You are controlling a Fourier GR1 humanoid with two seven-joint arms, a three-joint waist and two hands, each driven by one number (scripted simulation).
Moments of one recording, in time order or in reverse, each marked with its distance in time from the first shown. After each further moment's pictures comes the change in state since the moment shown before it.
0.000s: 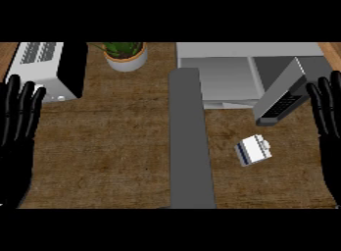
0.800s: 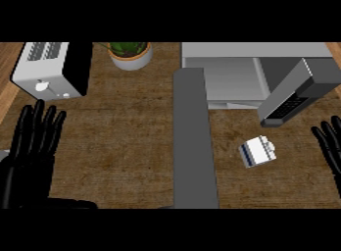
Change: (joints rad) left arm 0.148 -0.074 0.008 0.112 0.221 -0.057 -0.045; right arm 0.289 -0.063 -0.089 -0.020 -0.165 0.215 -0.022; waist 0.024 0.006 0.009
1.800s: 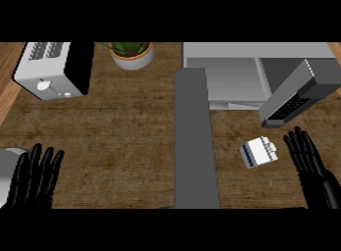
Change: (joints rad) left arm 0.301 -0.005 -0.067 -0.017 0.008 -0.115 -0.230; right arm -0.015 0.093 -0.024 0.422 0.154 0.034 -0.286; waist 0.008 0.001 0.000
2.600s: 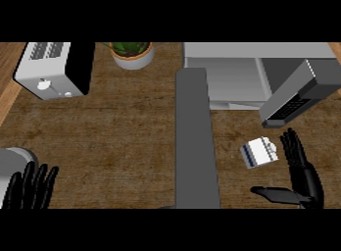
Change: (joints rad) left arm 0.114 0.012 -0.004 -0.011 0.009 -0.059 -0.083; right arm -0.225 -0.033 -0.126 0.621 0.096 -0.107 -0.359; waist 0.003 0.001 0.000
